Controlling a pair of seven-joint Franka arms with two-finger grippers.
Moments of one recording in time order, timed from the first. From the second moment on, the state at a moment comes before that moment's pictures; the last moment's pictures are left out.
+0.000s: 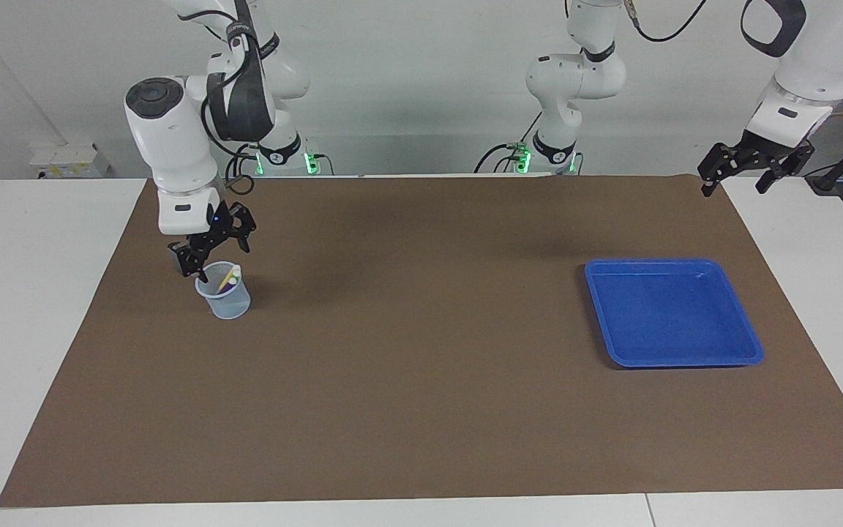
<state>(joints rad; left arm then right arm) -0.10 -0.04 0.17 -1.67 0.10 1.62 0.18 -0.12 -0.05 0.21 -1.98 -0.06 1.96 -0.64</state>
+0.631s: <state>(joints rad) -0.08 0.01 0.04 -1.67 0.06 1.67 0.08 -0.11 -0.06 0.25 -1.83 0.01 1.68 -0.28</state>
